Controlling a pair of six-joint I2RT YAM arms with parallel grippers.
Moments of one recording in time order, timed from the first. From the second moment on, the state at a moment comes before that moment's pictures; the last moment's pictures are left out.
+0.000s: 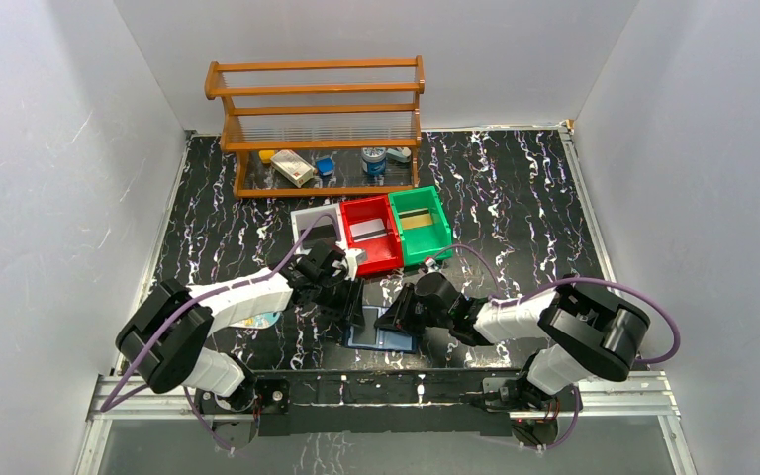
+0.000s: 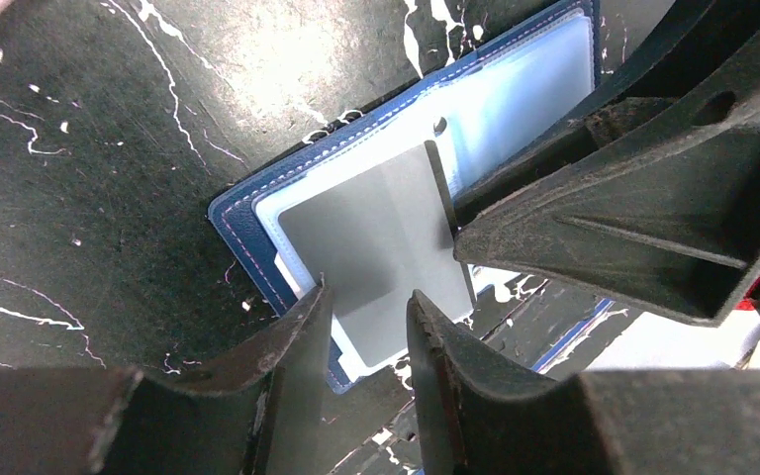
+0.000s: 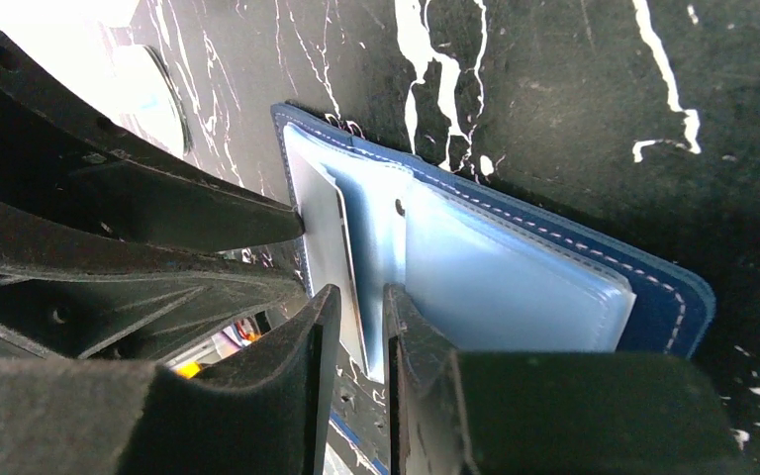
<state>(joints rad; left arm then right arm) -0.74 1.41 0.66 -0.30 0.37 -0.45 1.00 1.47 0.39 0.43 -0.13 1.30</state>
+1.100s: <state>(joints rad) -0.75 1.45 0.67 -0.29 0.36 -0.45 0.97 1.54 0.26 0.75 -0.23 1.36</state>
